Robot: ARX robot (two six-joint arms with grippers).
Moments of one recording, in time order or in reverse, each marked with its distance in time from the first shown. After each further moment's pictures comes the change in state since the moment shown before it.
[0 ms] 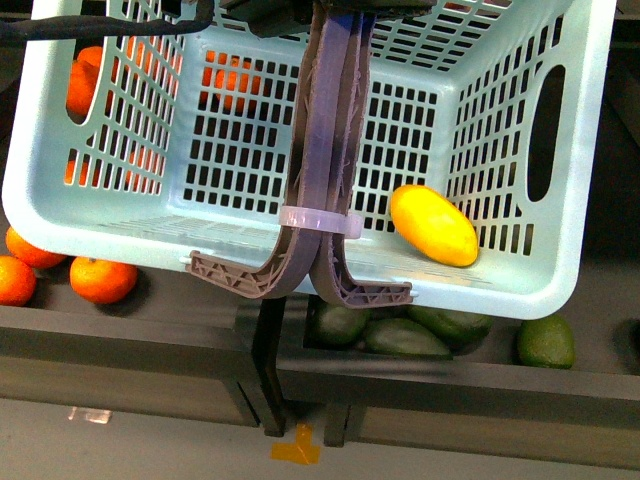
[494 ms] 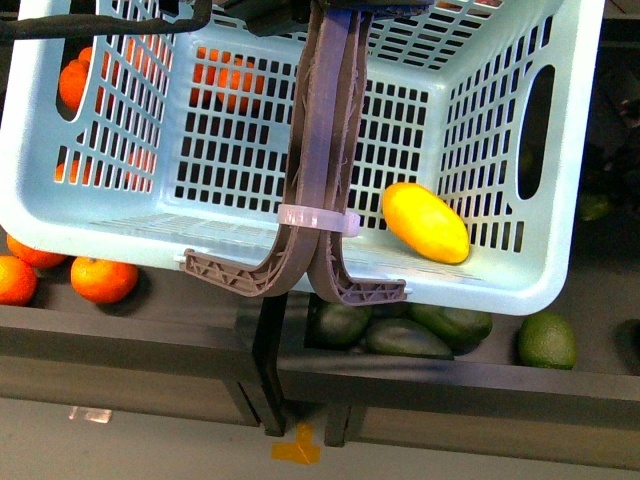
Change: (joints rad) left arm 0.000 0.000 0.000 0.000 -0.001 0.000; right arm -0.015 0.964 0.719 -0.090 0.216 -0.140
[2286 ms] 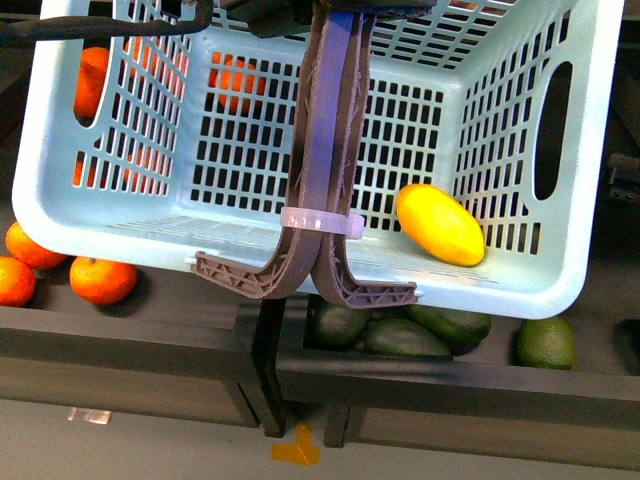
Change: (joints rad) left arm 0.002 0.000 0.000 0.000 0.005 0.000; right arm -0.029 -0.328 -0.454 0.042 -0.018 -0.158
